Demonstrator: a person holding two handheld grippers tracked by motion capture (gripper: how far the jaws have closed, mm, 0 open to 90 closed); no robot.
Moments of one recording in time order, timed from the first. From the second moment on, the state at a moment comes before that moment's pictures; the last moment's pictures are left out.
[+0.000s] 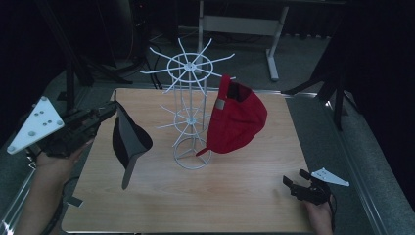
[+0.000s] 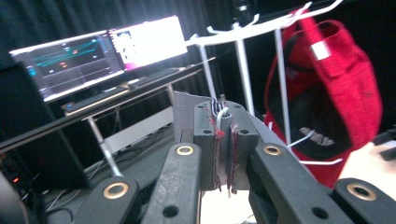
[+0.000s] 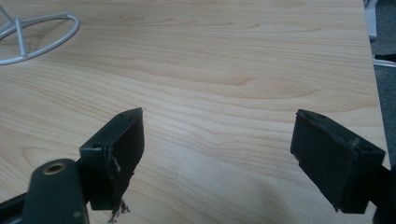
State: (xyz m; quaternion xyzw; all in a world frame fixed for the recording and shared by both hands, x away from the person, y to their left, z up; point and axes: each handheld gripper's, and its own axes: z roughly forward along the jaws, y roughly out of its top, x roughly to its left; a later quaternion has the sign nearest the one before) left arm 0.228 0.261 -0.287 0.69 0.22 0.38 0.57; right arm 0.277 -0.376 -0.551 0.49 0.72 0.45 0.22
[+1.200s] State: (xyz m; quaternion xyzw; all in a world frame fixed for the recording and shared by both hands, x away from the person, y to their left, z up) left arm 0.251 0.179 -0.225 0.72 0.12 0.33 0.60; right arm 0.276 -0.375 -0.551 0.49 0.72 0.45 0.21
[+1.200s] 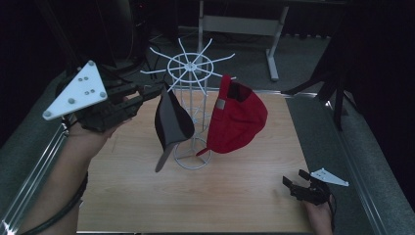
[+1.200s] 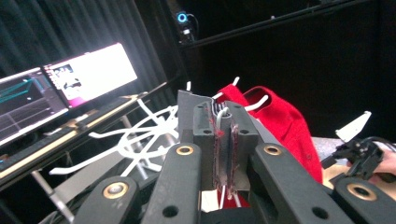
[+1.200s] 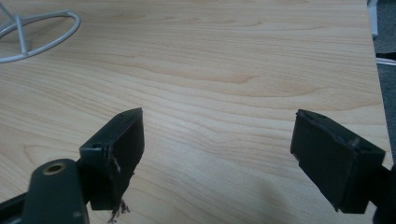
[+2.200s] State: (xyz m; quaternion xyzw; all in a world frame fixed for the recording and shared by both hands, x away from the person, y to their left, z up) left arm 0.248 0.151 -0.255 0.75 0.10 0.32 0.57; right arm 0.277 -0.375 -0.552 0.49 0.72 0.44 0.21
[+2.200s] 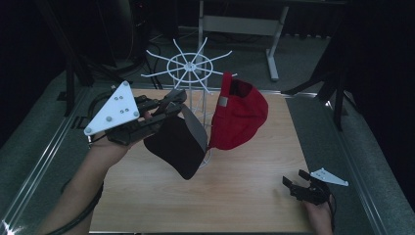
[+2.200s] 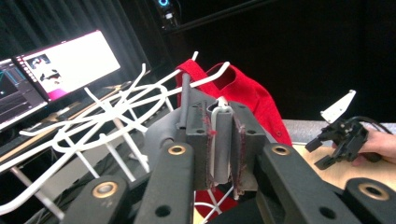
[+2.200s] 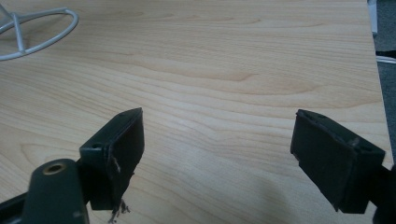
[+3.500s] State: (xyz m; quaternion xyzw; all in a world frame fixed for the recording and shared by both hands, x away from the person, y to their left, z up) left arm 0.217 0.200 -0.300 0.75 0.14 0.26 0.59; right arm 0.277 -0.375 -0.551 0.49 0.72 0.45 0.21
